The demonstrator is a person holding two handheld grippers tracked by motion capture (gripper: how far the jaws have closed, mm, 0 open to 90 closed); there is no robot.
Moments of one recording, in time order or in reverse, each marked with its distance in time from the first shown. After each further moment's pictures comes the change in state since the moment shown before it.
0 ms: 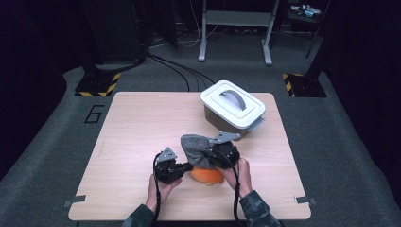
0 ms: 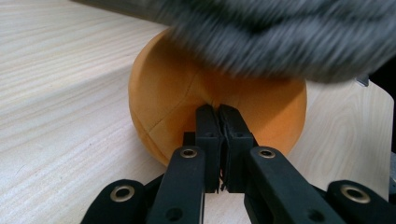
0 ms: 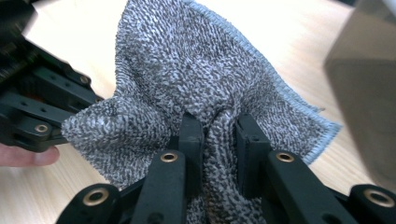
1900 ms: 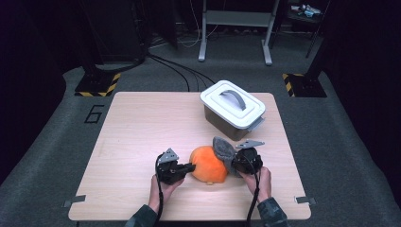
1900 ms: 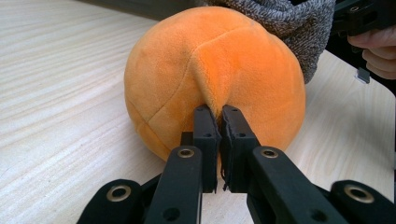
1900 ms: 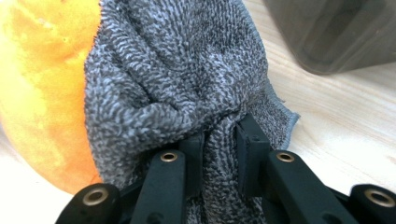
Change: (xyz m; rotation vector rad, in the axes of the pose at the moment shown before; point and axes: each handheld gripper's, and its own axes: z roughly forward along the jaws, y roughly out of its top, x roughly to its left) left arm -0.001 -0.004 0.007 -0.003 -0.009 0.012; right arm -0.062 -0.072 -0.006 0.096 -0.111 0.185
